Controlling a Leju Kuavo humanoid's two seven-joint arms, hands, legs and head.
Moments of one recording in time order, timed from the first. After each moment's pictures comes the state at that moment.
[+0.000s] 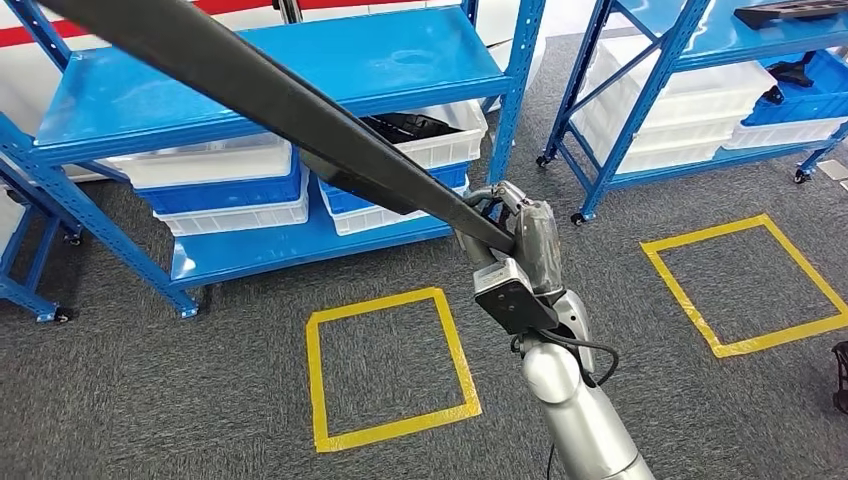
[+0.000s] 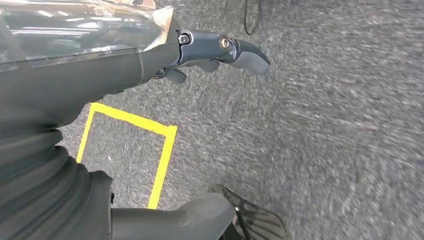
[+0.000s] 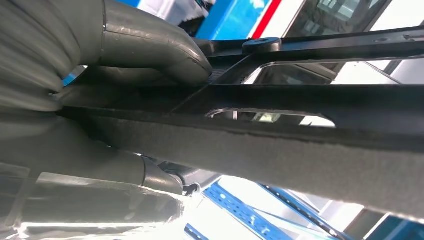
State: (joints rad) left arm -0.10 -0.09 0.58 -0.21 -0.38 0.38 -0.10; right arm -0.22 0.00 0.24 -1.65 0.54 -0.29 -0.27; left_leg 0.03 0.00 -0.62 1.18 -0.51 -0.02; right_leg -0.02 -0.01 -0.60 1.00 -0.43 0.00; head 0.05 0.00
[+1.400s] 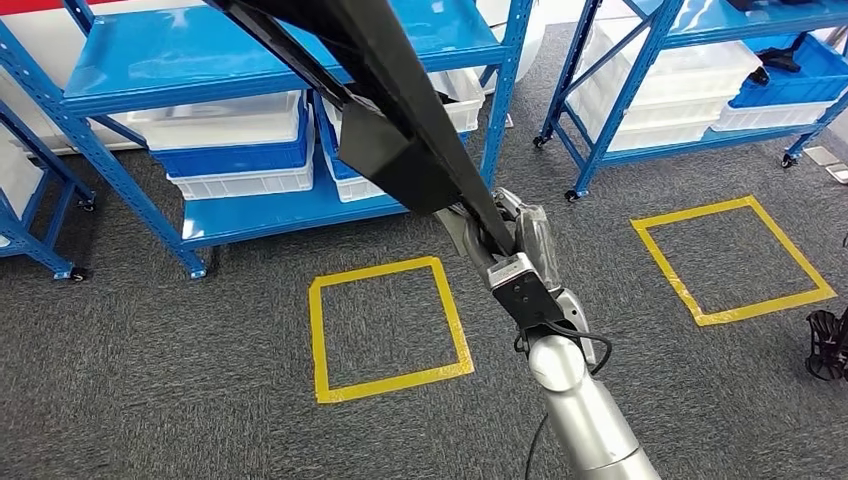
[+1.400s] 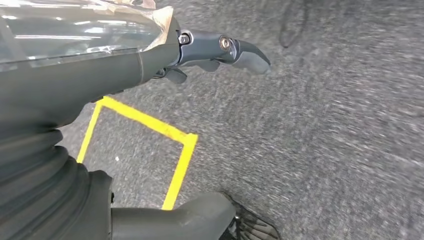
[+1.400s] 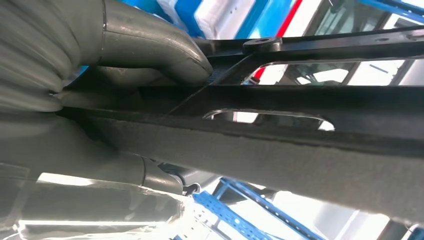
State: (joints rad) left arm -0.09 -0.10 0.64 -0.20 -0.31 0.39 -0.15; right arm -0.25 -0.01 0.22 -1.54 0.41 -0.21 -0.34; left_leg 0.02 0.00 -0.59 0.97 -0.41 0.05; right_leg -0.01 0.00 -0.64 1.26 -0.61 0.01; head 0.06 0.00
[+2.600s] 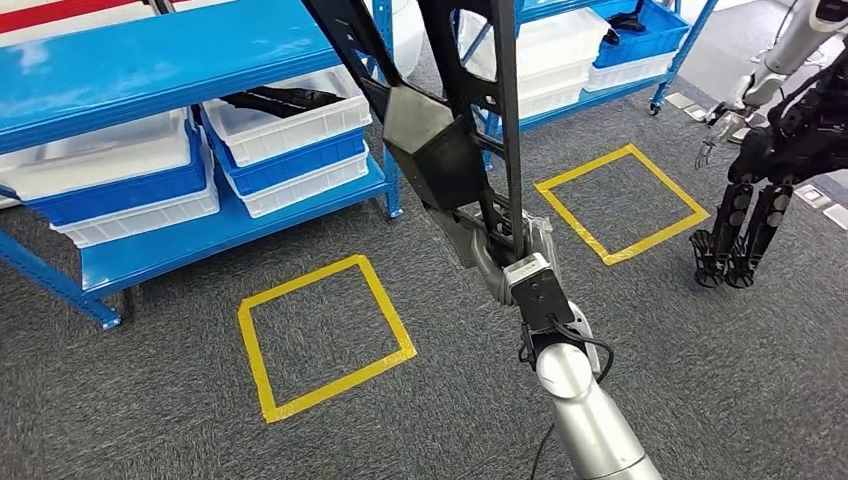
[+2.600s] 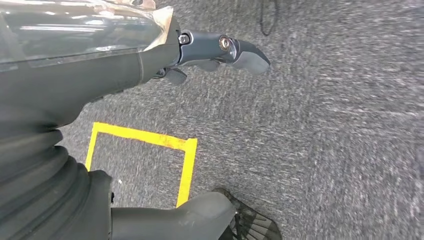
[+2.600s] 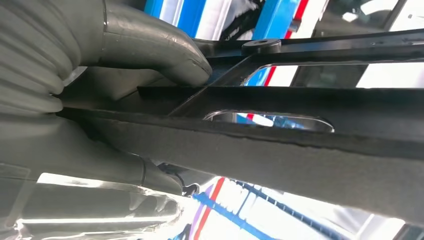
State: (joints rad) left arm -0.07 -0.11 0.68 -0.20 -0.33 0.39 -0.16; right arm -0.23 -0.04 0.23 -1.53 0.29 -0.21 -0.32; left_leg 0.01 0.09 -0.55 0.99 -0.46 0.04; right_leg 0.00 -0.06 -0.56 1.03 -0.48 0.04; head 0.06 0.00
